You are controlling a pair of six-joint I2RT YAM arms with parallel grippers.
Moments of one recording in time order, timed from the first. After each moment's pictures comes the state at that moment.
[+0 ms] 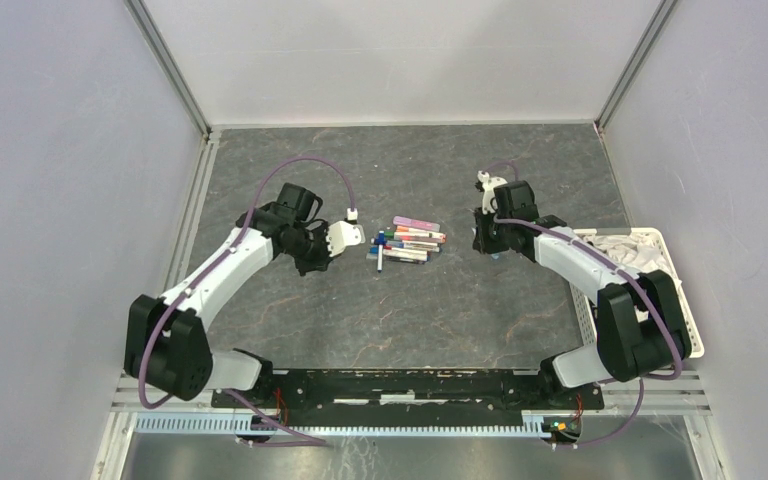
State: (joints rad) left arm -0.37 1.37 0.97 -0.78 0.35 0.89; right arm 0.32 1.45 0.84 -0.29 -0.04 0.10
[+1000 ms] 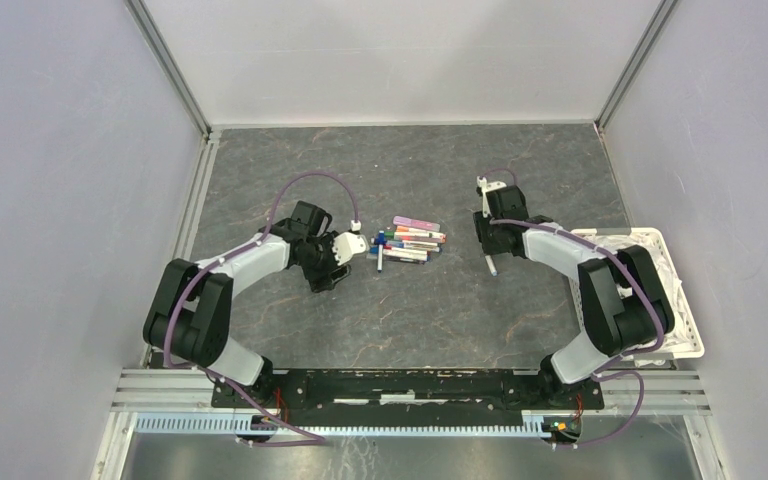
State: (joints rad) left arm -0.37 1.52 0.80 -0.46 0.29 0.82; right arm 0.32 1.59 0.84 -0.22 0.11 0.08
